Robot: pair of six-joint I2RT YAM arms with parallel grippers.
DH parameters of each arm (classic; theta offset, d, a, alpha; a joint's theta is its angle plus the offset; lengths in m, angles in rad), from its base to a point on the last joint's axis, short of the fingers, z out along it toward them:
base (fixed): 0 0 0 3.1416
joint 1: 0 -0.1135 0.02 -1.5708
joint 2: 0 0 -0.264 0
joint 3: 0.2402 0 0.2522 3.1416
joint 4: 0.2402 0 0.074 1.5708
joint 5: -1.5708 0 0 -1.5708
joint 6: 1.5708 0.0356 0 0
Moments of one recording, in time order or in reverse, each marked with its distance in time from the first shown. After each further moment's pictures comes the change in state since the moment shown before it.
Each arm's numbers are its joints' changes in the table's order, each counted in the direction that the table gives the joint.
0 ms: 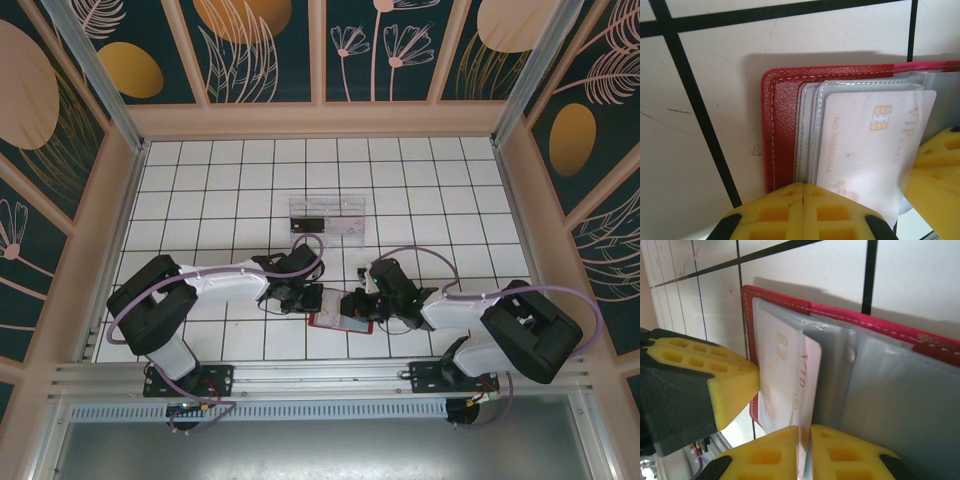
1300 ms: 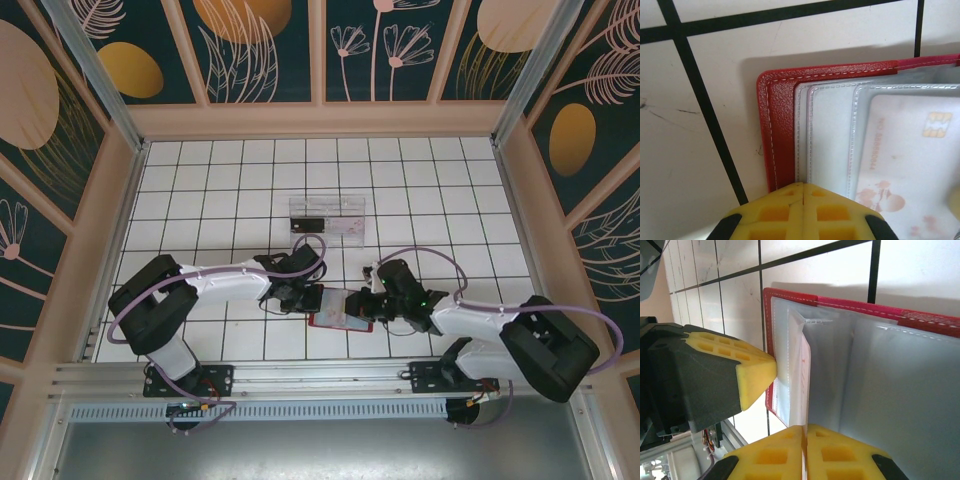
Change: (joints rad) left arm 0.006 -0.006 0.019 0.037 0.038 0.018; right arm 0.026 0.137 -0.033 0.062 0.002 0.009
